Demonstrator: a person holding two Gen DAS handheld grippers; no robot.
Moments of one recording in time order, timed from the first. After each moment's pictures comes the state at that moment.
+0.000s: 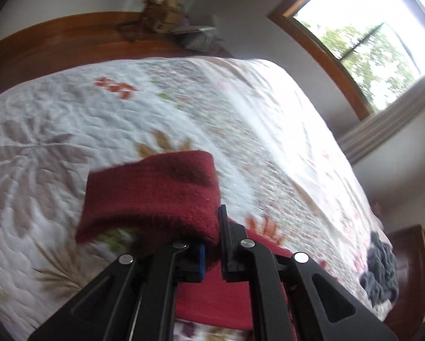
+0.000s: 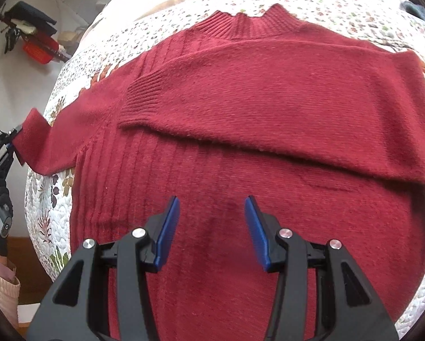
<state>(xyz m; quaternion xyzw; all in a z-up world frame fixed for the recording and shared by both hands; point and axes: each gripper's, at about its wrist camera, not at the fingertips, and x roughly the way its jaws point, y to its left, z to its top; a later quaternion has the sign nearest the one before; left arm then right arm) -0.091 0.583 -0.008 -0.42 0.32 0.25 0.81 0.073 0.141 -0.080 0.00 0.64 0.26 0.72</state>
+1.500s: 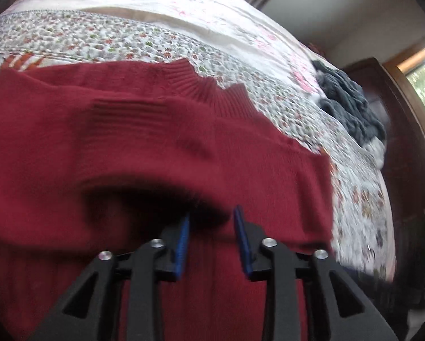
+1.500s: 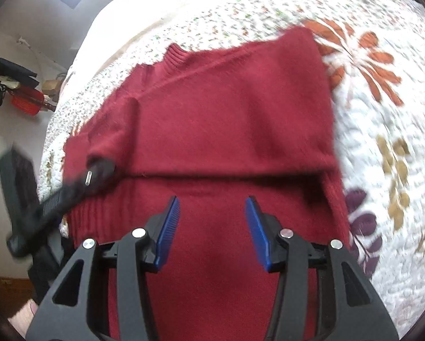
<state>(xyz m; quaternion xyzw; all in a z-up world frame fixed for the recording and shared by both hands) 0.033 0.266 -0.082 -0.28 0.51 -0.04 0.81 0.108 0.012 -0.058 0.09 0.63 0.21 0.75</state>
